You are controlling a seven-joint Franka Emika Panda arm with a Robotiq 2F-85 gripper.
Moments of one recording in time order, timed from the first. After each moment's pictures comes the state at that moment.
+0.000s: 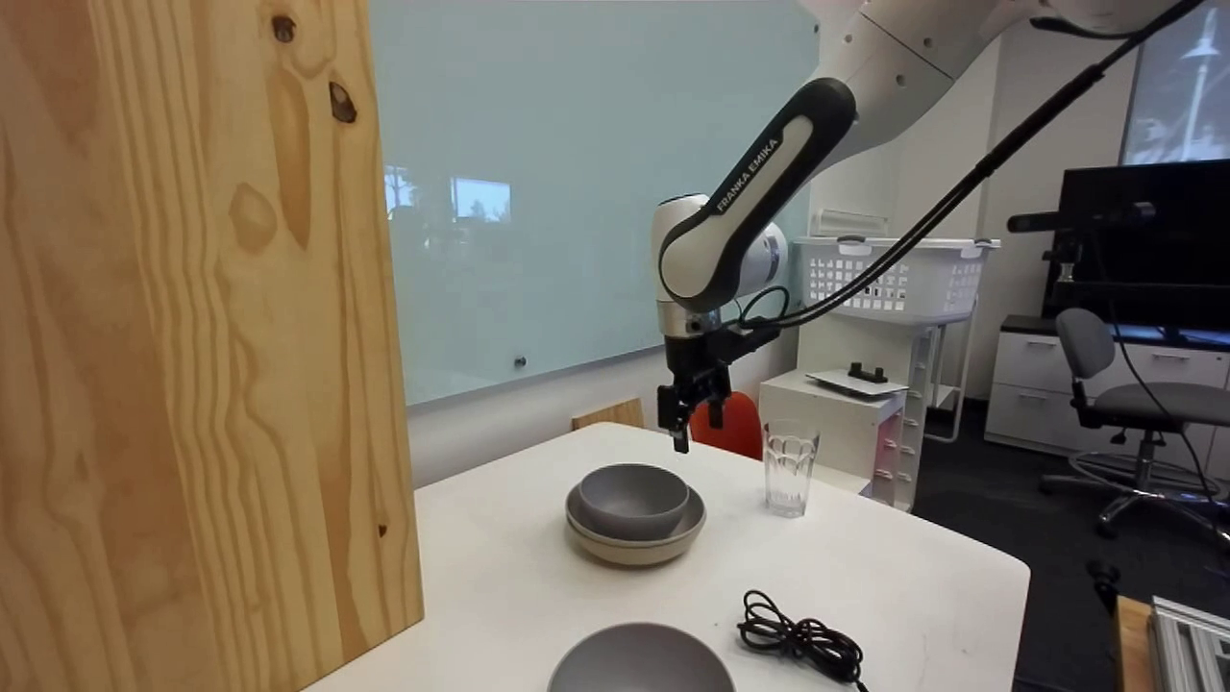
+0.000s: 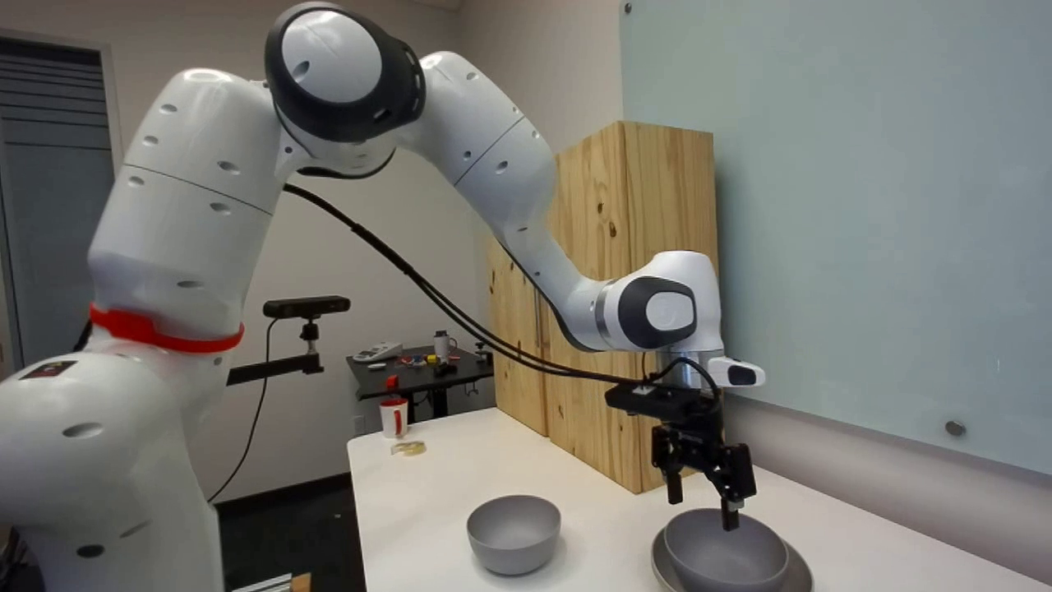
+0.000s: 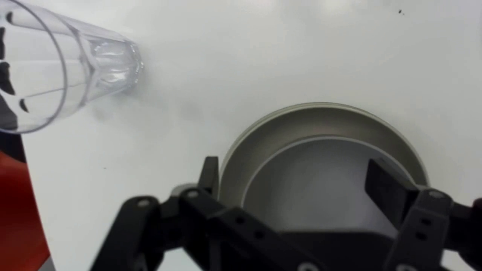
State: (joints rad) arm -0.07 0.36 -0.06 -2.03 -0.16 2.36 -0.01
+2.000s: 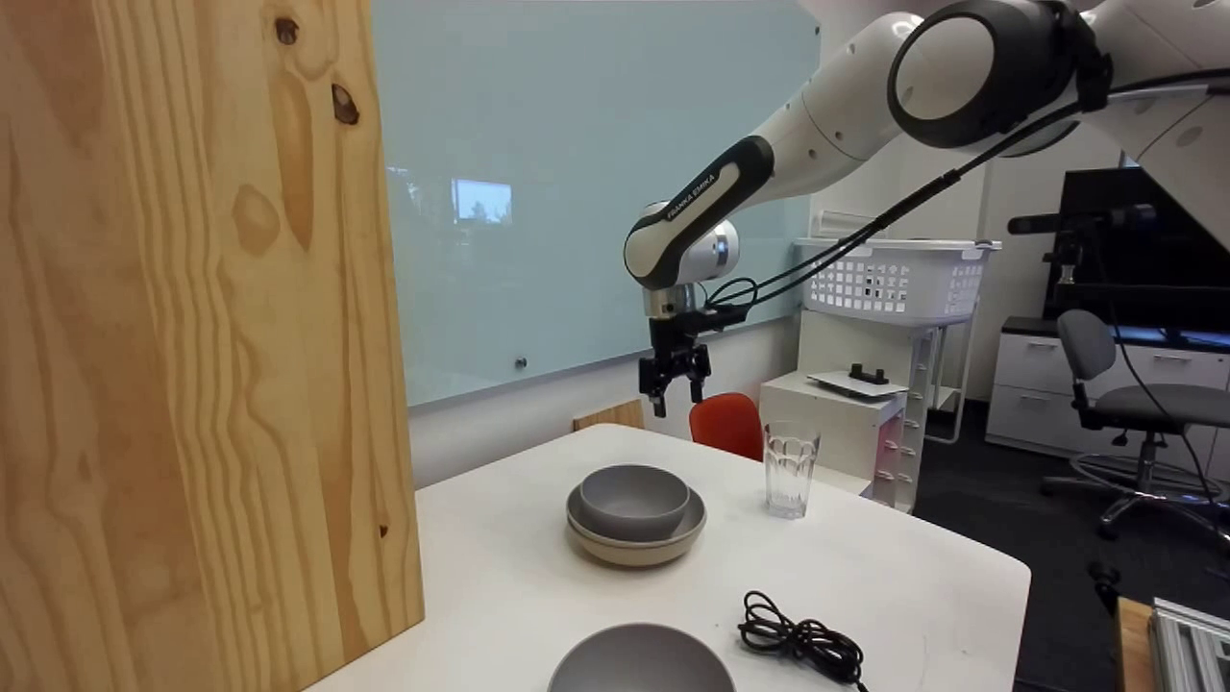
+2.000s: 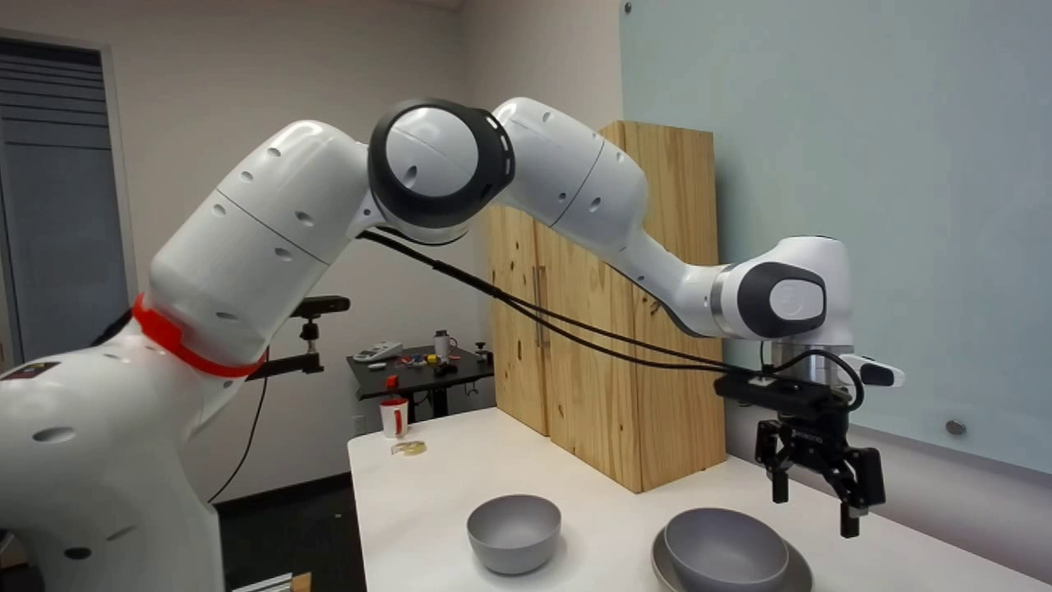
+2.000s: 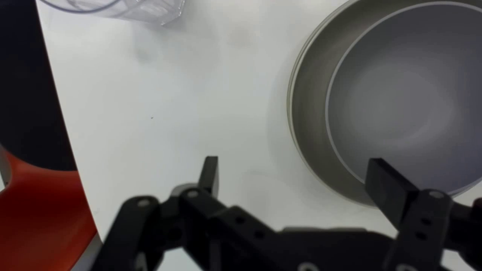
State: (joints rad) arm -0.17 0.70 -0.08 -1.43 -0.05 2.07 -0.08
